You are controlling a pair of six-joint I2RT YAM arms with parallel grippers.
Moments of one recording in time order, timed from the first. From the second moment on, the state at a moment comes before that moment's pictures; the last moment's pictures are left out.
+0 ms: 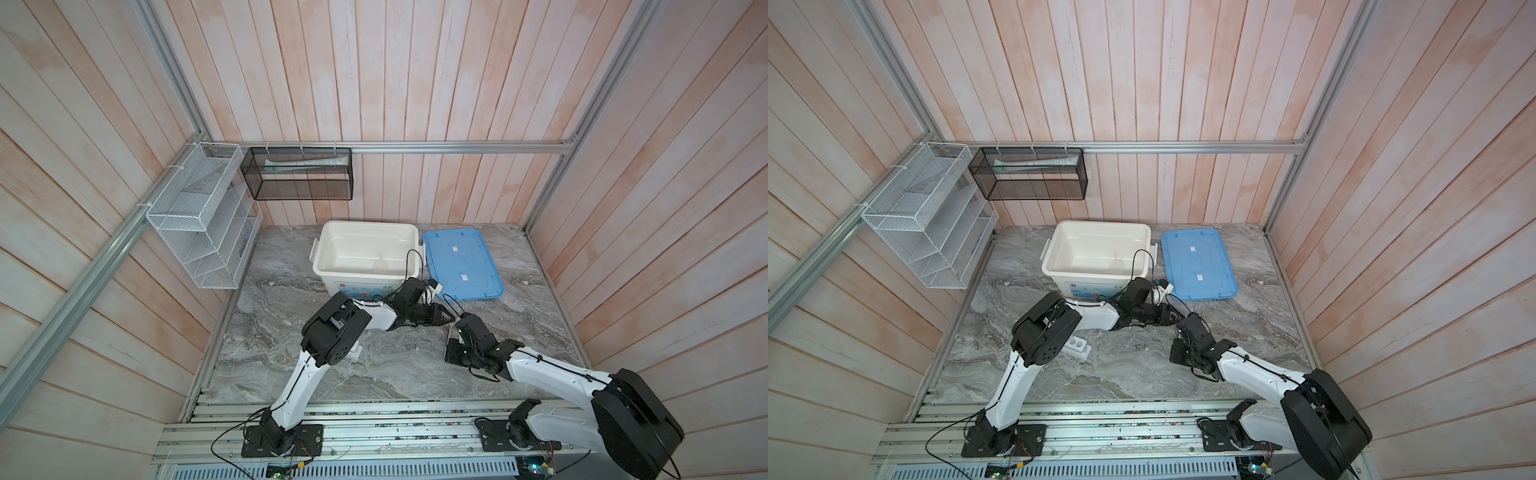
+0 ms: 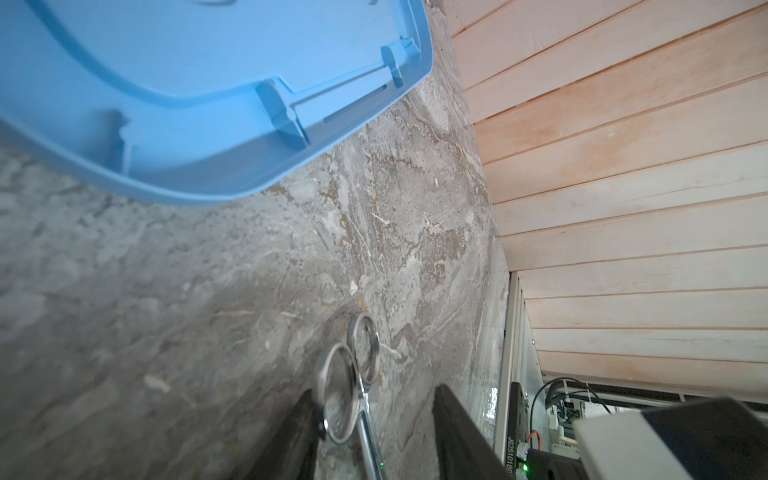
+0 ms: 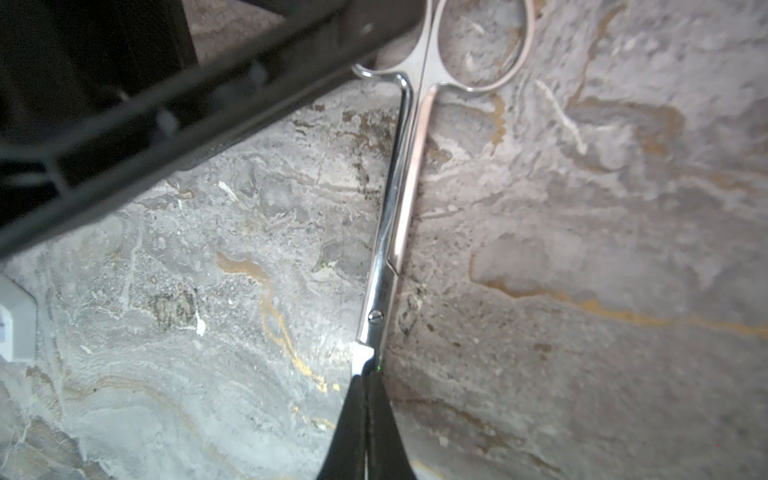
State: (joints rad) left arm -0.78 2.30 1.40 0.33 0.68 -0.72; right arm 0.62 1.21 0.43 -0.26 -0.03 0.77
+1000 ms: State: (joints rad) left arm -0.78 2.35 1.45 0.33 0.70 -0.73; right arm 0.69 1.22 0.40 -0.18 -0.03 0.82
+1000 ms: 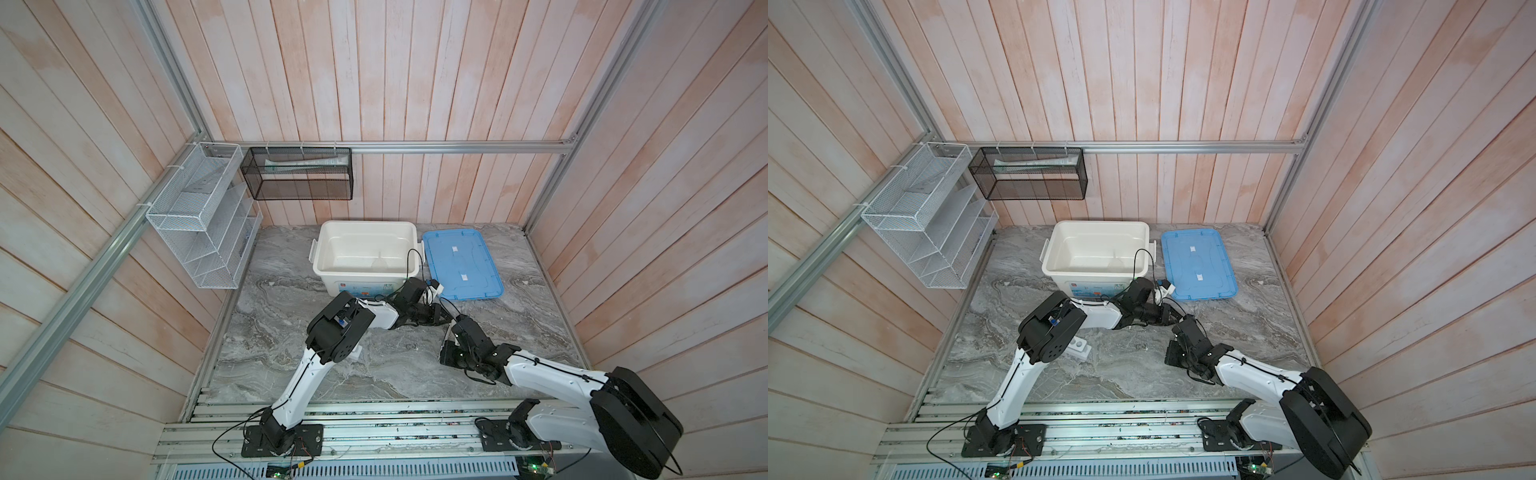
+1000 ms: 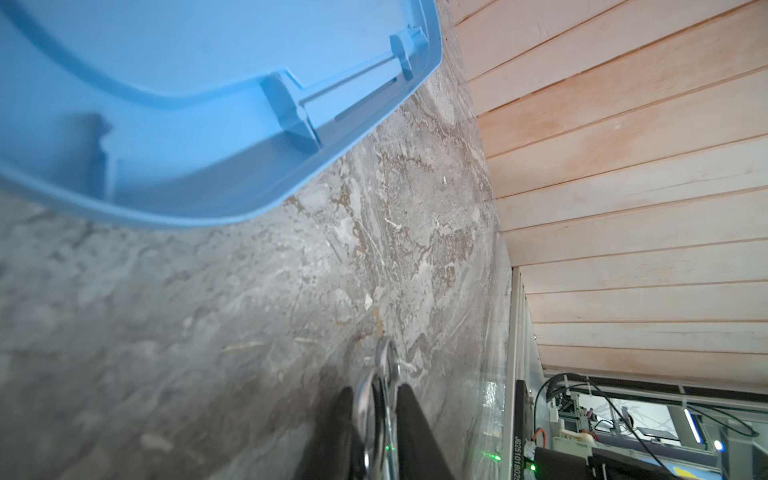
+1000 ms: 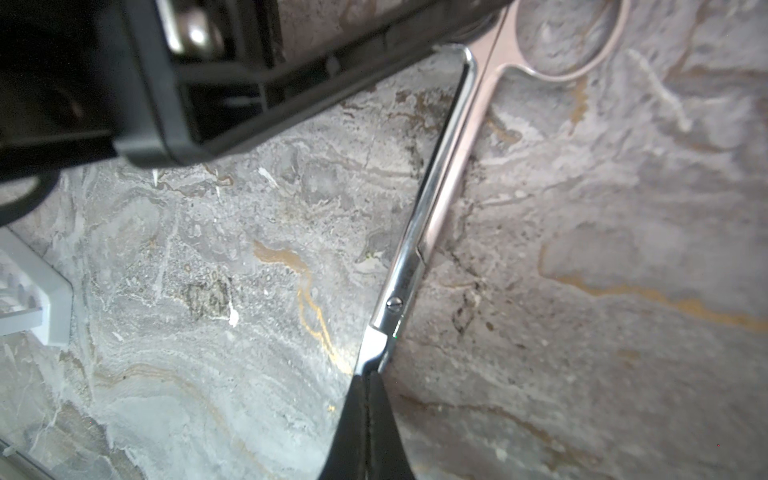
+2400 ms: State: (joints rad) left arm -0.76 1.89 1.28 0.23 0.71 -0.62; right arm 0.37 0.74 0.63 -0.49 0.02 0.59
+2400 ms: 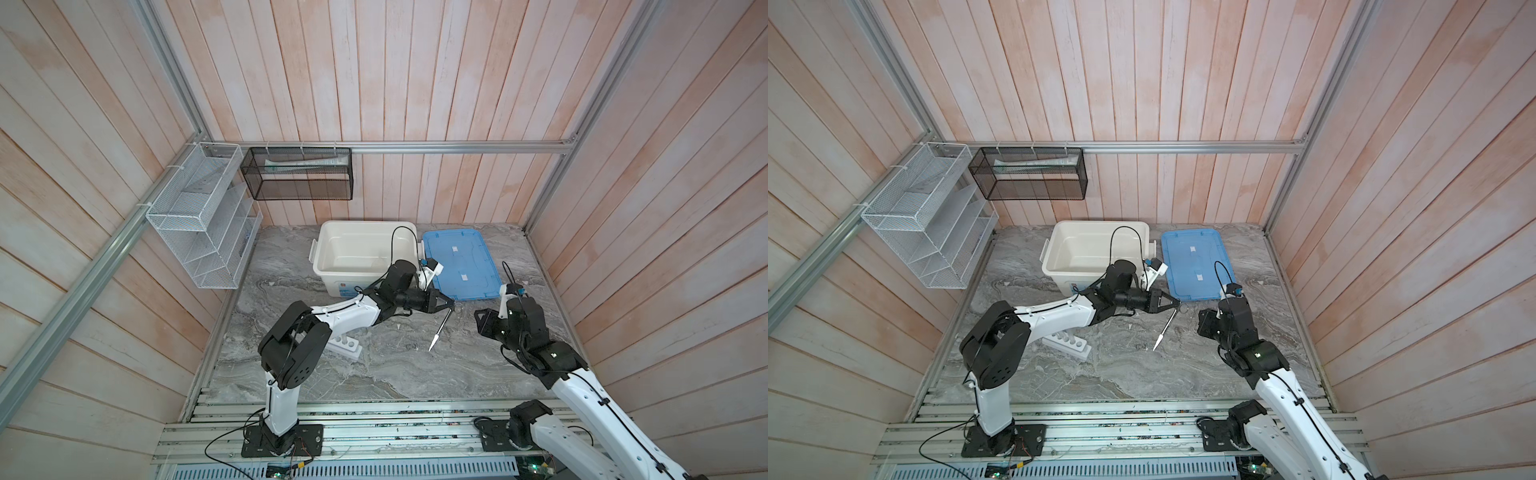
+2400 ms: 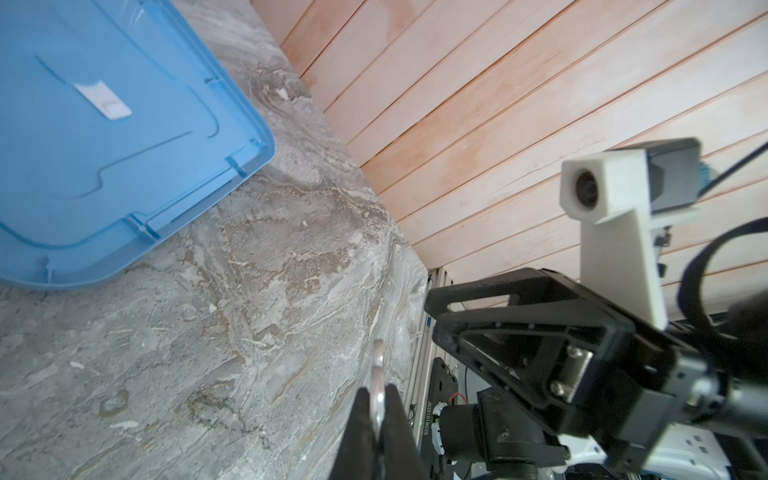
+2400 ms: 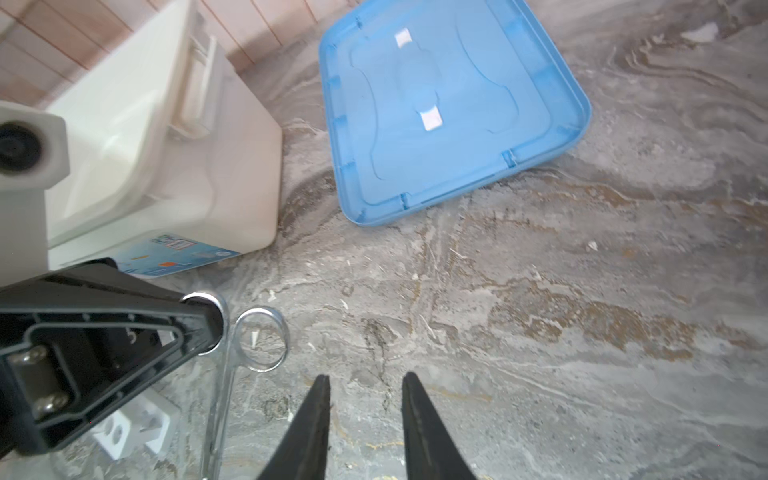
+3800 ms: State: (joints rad) left arm -0.53 1.69 1.38 0.18 0.97 -0.61; right arm 0.53 1.06 0.68 0.30 -0.52 0.45
